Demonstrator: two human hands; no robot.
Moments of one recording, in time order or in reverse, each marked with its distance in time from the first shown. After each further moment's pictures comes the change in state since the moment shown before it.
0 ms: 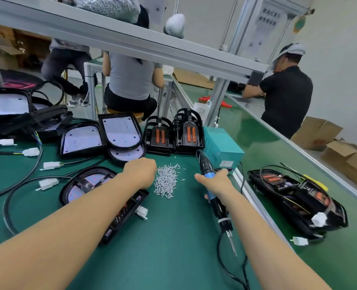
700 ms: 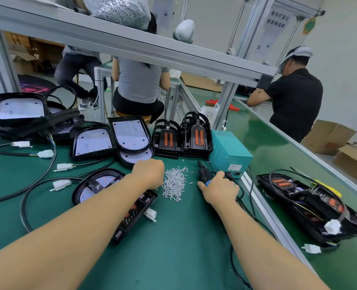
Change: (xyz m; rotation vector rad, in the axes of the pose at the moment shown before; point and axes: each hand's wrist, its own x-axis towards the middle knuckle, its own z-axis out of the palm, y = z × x) left_hand 0.003 -0.004 -0.002 -0.045 0.050 0.017; right_hand 0.010 0.002 0.030 -0.779 0.268 -0.113
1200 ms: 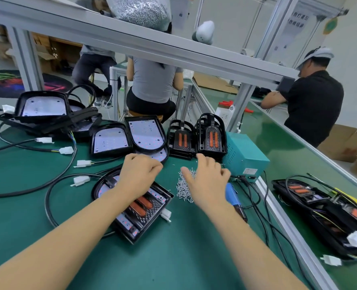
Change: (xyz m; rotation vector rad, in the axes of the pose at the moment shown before) left_hand -0.044 -0.053 0.005 -0.241 0.474 0.029; right_hand -0.060 -0.065 -0.025 0.134 0.311 -0.426
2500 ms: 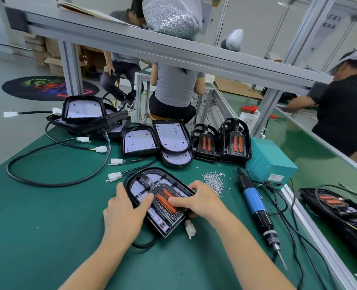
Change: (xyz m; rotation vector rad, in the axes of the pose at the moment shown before) left_hand -0.113 -0.014 -0.028 -0.387 0.028 -0.783; right_hand -0.031 -0.045 0.010 0.762 -0.649 0.199
